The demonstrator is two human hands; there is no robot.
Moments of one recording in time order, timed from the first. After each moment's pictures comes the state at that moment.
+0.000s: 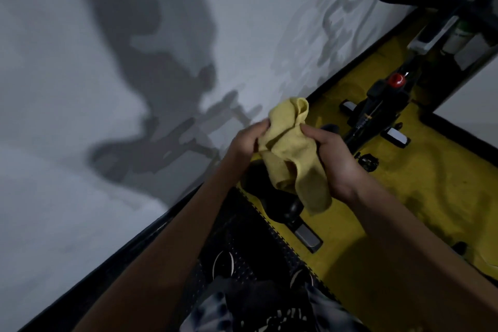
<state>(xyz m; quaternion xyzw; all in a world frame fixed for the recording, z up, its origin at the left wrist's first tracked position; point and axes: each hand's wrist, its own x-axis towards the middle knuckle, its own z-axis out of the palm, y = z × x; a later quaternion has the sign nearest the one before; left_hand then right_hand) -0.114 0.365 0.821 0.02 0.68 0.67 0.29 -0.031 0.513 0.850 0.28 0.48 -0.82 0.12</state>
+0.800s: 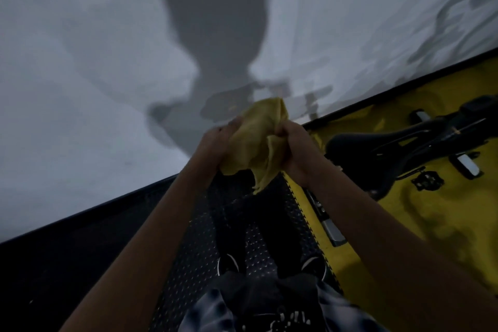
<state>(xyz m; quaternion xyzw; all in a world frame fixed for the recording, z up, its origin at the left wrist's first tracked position) -0.064 0.130 0.799 -0.26 0.70 0.65 0.16 -0.054 0.301 0.805 0.19 0.54 -0.78 0.25</state>
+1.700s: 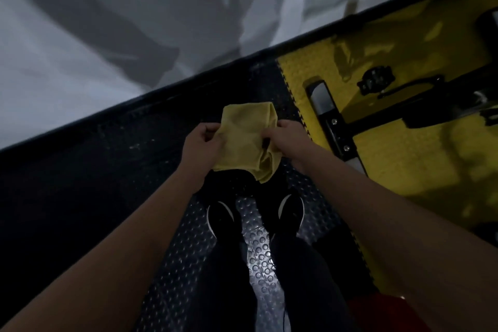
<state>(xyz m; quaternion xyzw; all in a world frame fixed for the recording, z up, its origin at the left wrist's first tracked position) -0.030 0.042 0.389 -0.32 0.75 0.54 0.21 -0.063 0.229 0.384 0.30 0.72 -0.51 0.36</state>
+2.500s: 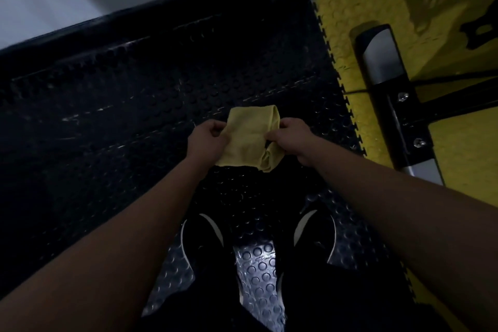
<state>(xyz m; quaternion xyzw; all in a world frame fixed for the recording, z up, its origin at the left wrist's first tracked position) -0.031 0.041 0.014 -0.32 0.79 0.45 0.27 -0.069 0.231 0.018 0.25 0.76 -0.43 0.42</state>
